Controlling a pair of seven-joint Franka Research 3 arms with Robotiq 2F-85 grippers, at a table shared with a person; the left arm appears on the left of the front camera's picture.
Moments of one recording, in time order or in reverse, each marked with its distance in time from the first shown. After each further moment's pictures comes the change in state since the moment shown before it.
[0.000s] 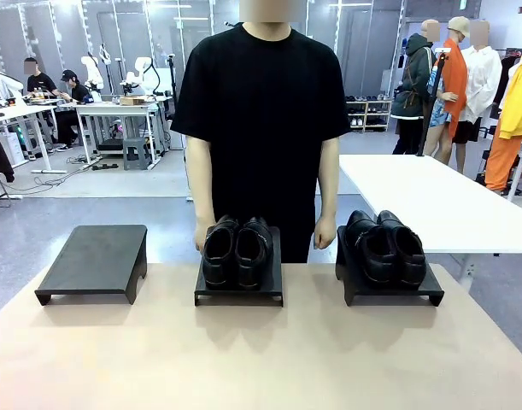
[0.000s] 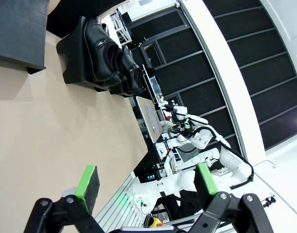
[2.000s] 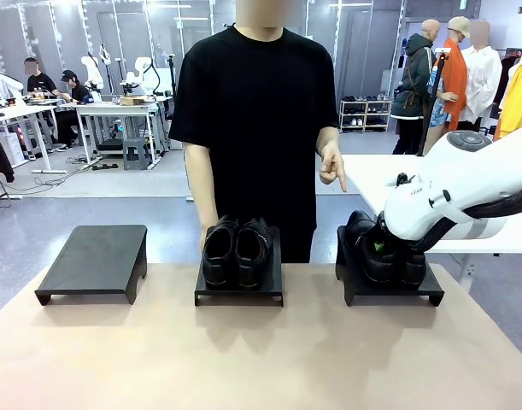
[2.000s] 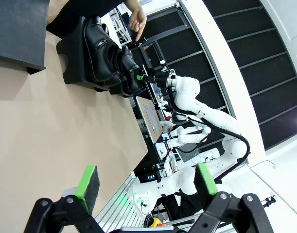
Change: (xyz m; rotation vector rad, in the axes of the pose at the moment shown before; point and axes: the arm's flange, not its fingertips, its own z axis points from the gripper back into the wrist) left arm 0.000 0.000 0.000 0.000 0.000 0.000; right arm 0.200 0.042 -0.377 -1.136 0.036 0.565
